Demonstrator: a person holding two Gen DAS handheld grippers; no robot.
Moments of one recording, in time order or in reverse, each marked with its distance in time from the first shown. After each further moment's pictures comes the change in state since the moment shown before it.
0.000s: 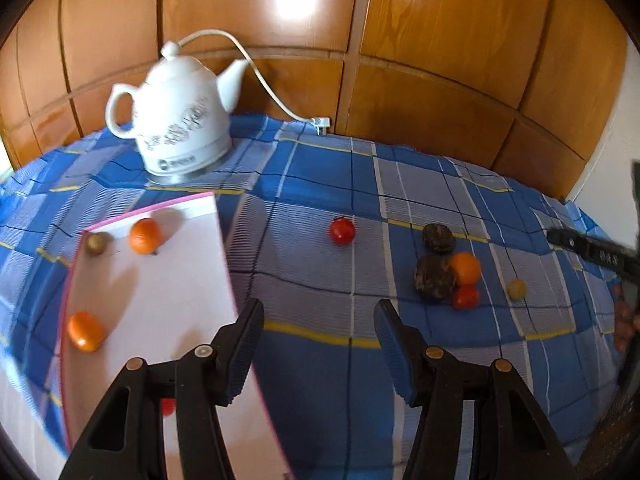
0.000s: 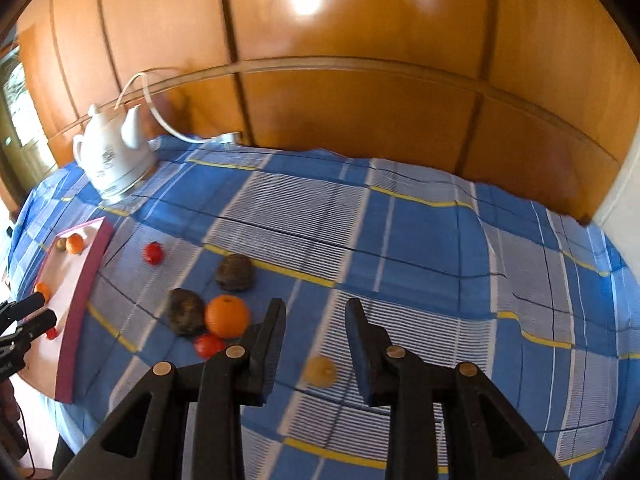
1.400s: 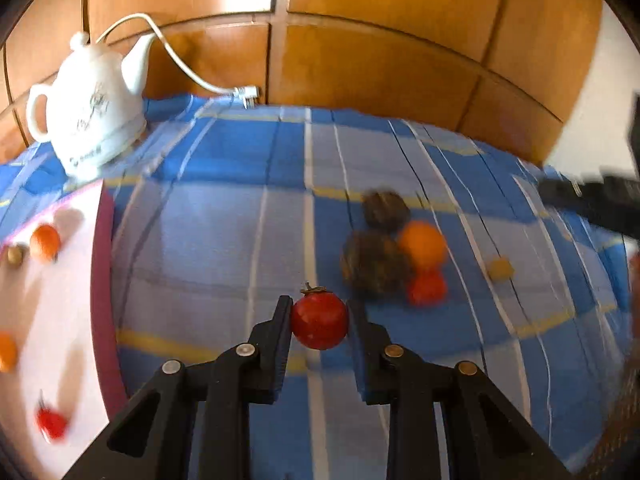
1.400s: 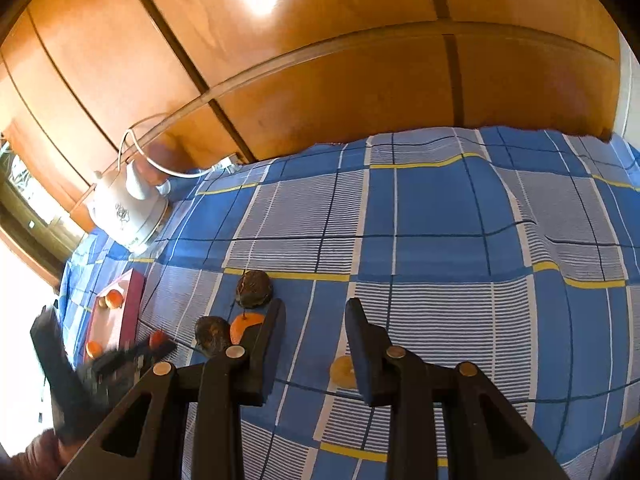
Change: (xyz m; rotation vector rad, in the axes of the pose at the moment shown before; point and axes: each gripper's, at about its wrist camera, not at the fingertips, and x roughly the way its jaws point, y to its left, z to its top) left arm 0.060 -0.063 -0.023 0.105 0.045 -0.090; right arm 0.009 -0.034 0.000 0.240 0.013 0.188
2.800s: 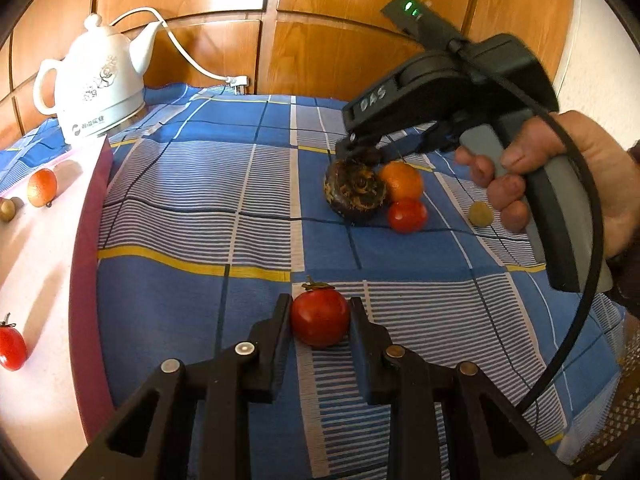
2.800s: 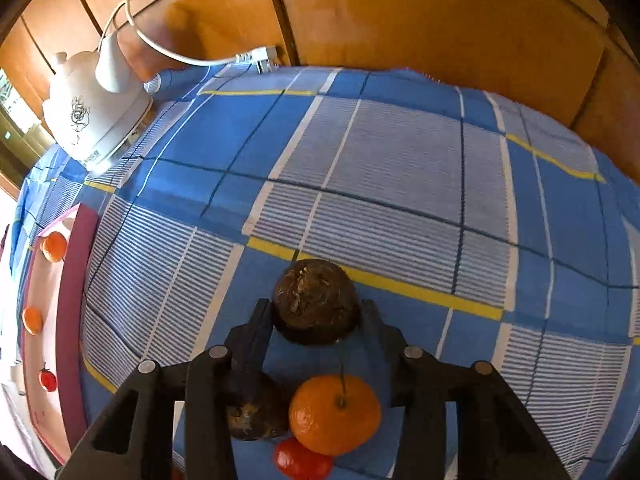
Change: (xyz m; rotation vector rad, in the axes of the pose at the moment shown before) left arm -0.005 0.001 -0.054 0.007 -0.069 -0.062; right arm 0.144 0.103 0.012 -0.238 0.228 -0.127
